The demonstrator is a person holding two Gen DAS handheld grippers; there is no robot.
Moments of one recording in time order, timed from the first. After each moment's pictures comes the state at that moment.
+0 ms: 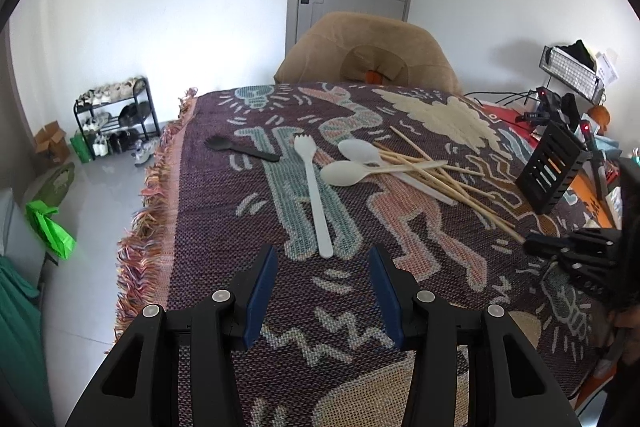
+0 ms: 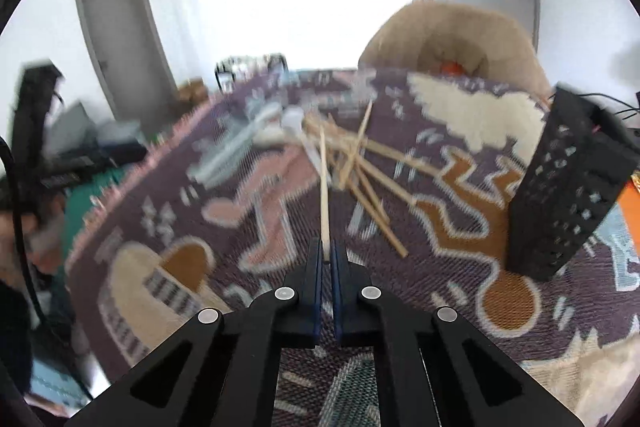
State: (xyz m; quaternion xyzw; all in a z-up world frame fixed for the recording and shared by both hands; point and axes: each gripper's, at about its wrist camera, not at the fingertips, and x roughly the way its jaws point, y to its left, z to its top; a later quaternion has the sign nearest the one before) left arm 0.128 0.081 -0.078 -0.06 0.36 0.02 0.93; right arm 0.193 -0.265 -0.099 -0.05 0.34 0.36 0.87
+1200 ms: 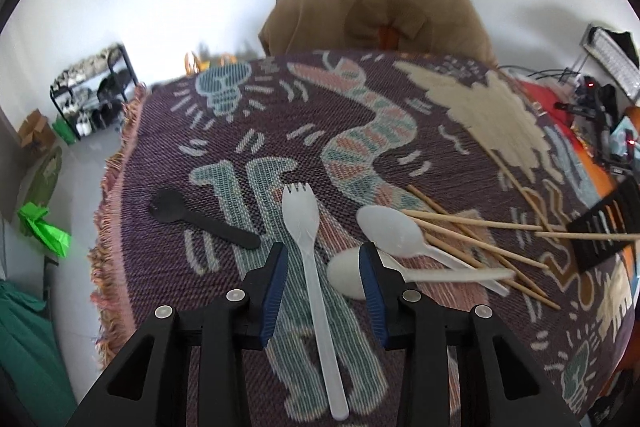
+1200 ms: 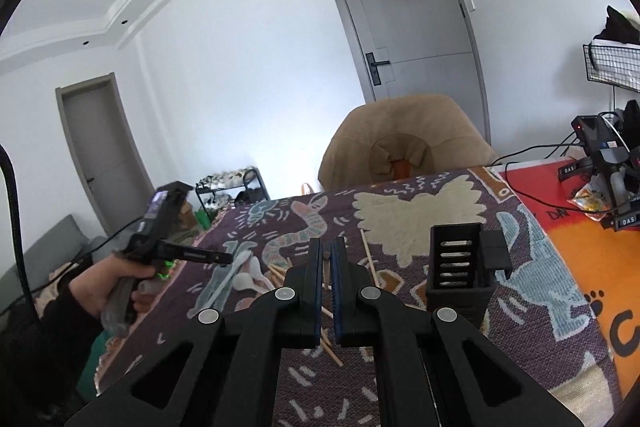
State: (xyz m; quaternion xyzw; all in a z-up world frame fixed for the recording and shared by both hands) left arm 0.303 0.099 -0.091 -0.05 0.49 0.01 0.87; right arm 0.216 -0.333 -0.025 0.08 0.21 0.31 0.92
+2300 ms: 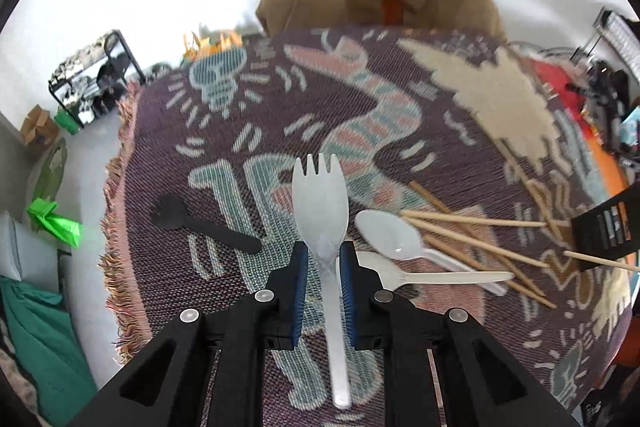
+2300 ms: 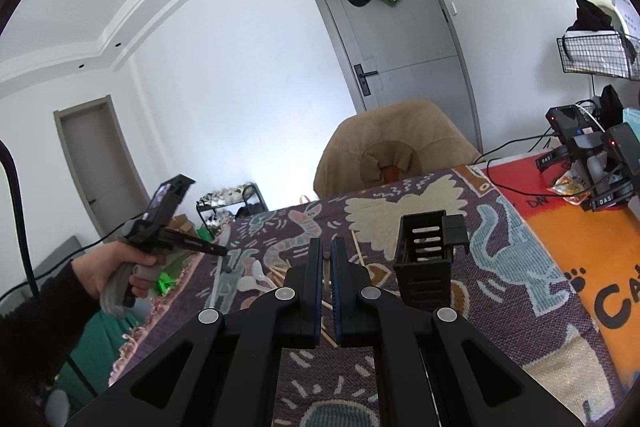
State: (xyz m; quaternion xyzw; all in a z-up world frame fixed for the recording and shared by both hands) left arm 0.312 0.087 -0.067 -0.03 0.53 0.02 0.85; right arm 0.187 -0.372 -0.022 0.12 0.20 0.30 0.93
